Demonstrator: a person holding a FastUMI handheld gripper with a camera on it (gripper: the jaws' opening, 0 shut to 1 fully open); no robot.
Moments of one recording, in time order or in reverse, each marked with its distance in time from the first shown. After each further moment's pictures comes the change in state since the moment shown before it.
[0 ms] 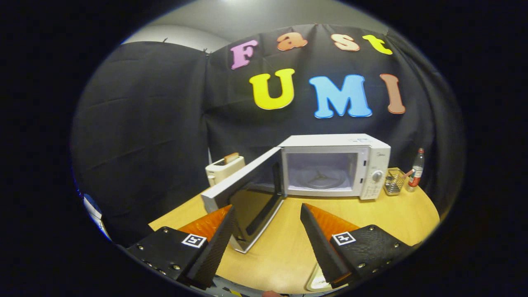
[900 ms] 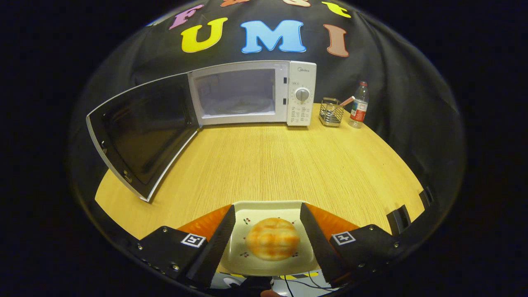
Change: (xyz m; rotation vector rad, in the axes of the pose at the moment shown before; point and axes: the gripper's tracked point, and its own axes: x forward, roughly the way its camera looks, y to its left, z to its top) arm -0.014 -0.142 -0.168 0.077 0.429 -0.336
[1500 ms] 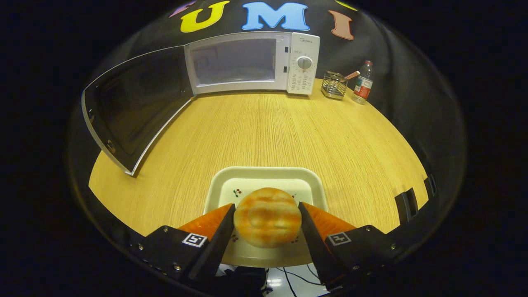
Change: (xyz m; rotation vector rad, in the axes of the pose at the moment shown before) arm 0.015 -0.003 -0.045 -0.026 0.143 -0.002
